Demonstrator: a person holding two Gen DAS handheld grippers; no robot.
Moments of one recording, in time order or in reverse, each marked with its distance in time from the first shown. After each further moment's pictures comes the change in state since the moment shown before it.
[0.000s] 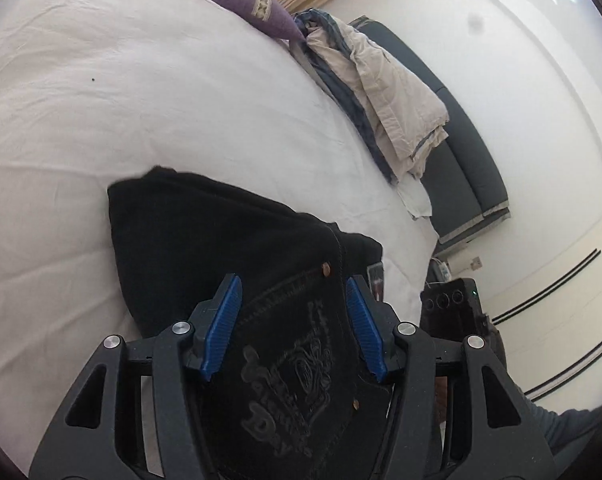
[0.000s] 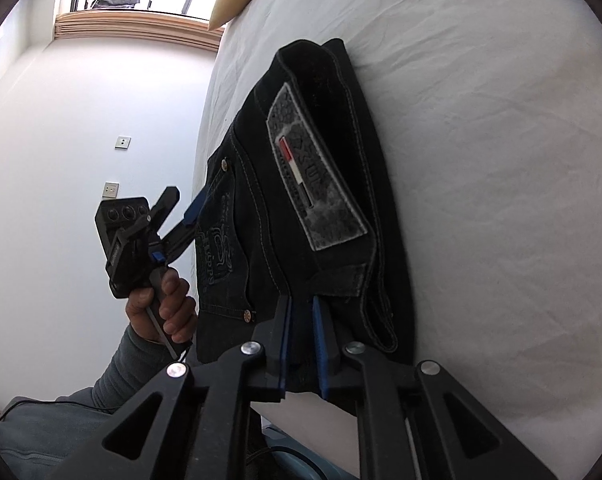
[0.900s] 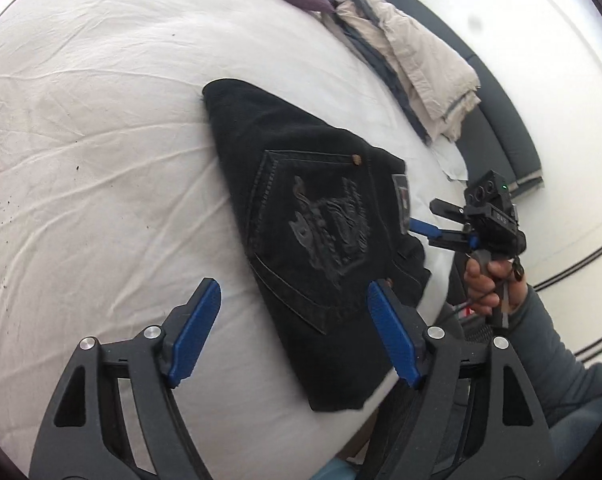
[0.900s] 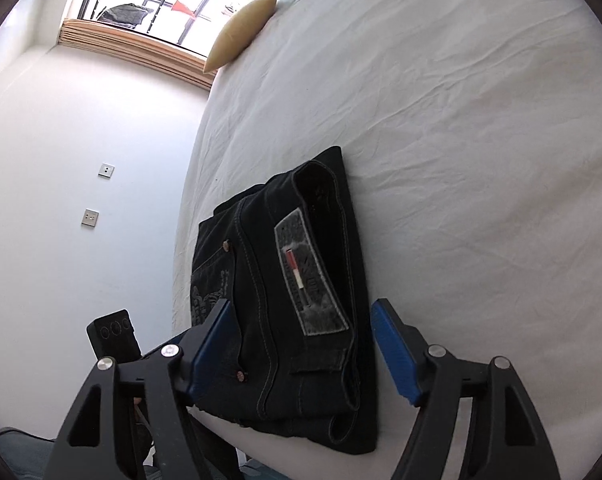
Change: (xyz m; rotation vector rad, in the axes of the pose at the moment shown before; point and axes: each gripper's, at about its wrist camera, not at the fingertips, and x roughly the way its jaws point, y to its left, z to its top) left arm -0.043 -0.007 -0.069 -0.013 0.131 0.211; right arm -0.047 0.008 0.031 -0.057 -0.162 -0.147
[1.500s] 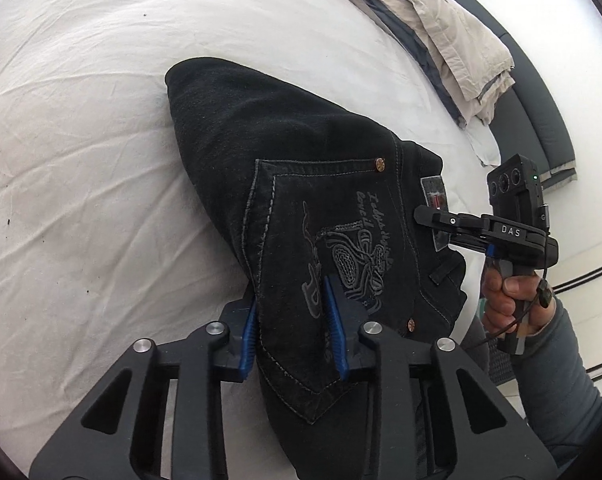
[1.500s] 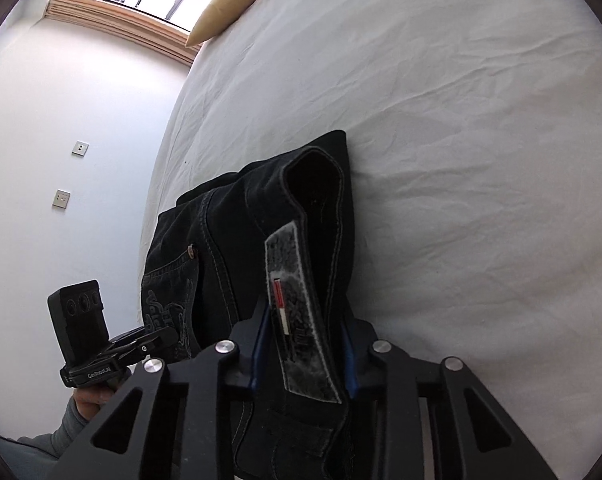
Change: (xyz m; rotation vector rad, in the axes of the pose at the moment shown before) left arm 0.056 -0.029 0.039 0.012 0.084 0.111; right arm 0.048 0.016 0.013 -0.061 0.050 -0.105
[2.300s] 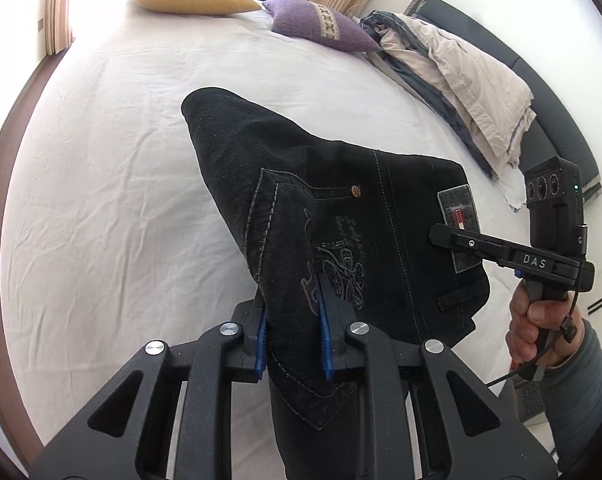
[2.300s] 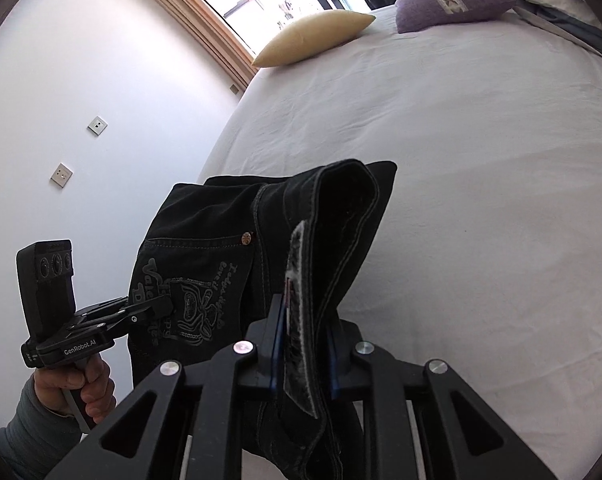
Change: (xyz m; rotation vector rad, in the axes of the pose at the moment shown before) left arm -0.083 0.072 0.160 0.080 -0.170 0.151; right arm 0.048 0.143 0.127 -0.251 -0.129 -0.069
